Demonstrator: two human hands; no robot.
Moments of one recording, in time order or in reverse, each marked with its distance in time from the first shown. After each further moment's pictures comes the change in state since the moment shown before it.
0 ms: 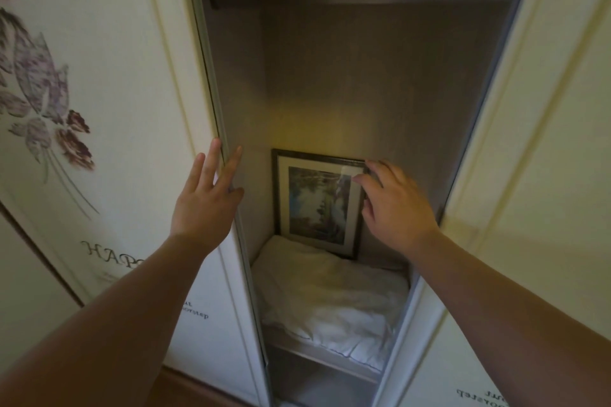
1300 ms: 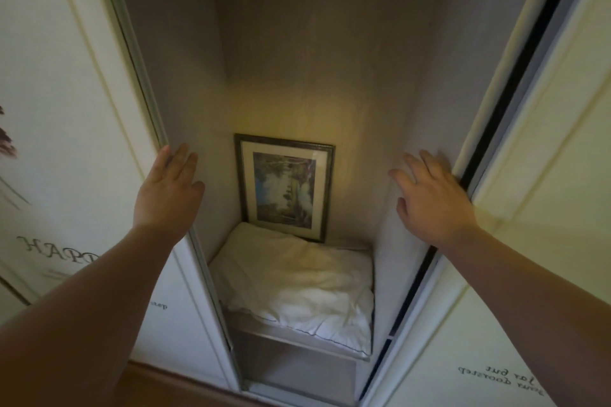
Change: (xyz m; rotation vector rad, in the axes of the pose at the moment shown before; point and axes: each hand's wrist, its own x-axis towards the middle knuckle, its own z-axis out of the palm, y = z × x) left_hand 0.007 0.037 -0.008 0.158 -0.264 0.034; right_hand -0.071 0.100 -0.024 -0.259 -0.184 0.146
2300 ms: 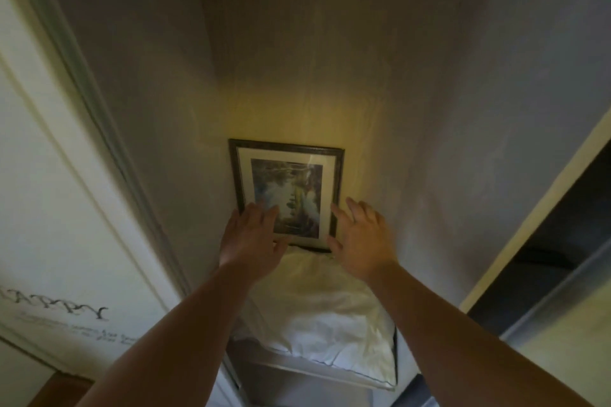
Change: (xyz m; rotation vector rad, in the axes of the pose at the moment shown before) left_hand 0.090 0.135 0.077 -0.747 -0.148 0.045; right_hand 0.093 -0.117 0.138 0.330 -0.190 0.078
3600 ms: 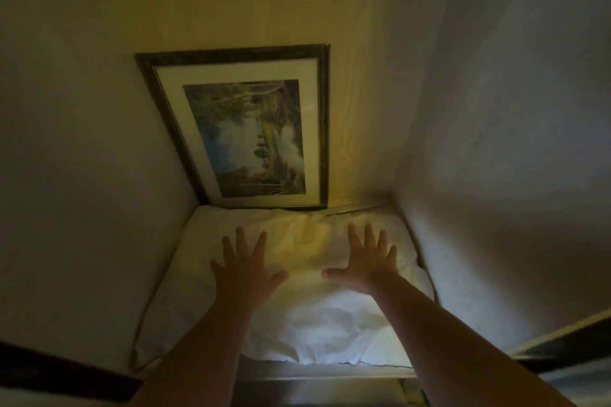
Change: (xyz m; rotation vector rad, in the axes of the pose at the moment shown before) left_hand 0.050 -0.037 0.363 -0.061 -0.366 -0.072; right_hand 0.031 0.061 0.354 0.204 -0.497 0.494
